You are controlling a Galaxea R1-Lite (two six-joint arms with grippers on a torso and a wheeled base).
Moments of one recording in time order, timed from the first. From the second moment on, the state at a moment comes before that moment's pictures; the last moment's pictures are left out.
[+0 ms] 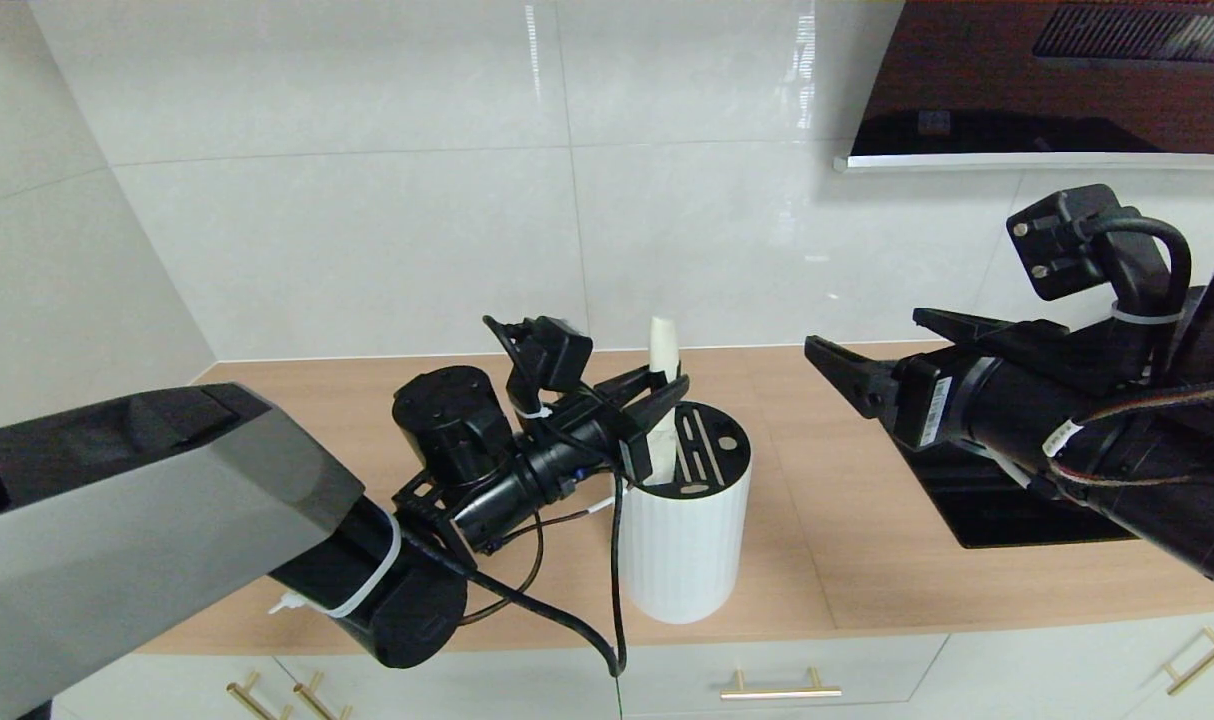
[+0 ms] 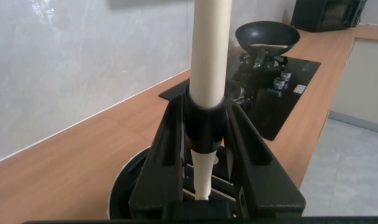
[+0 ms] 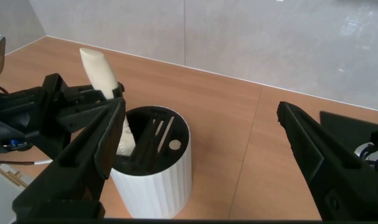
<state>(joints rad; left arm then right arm) -0.56 2.16 -0.84 -1.48 -0.33 -0.04 0.69 1.48 -0.74 -0.76 -0.29 -0.03</state>
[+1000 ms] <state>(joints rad) -0.52 2.11 -0.85 -1.48 -0.32 -0.03 0.69 1.48 -0.74 -0.76 -0.29 -0.03</state>
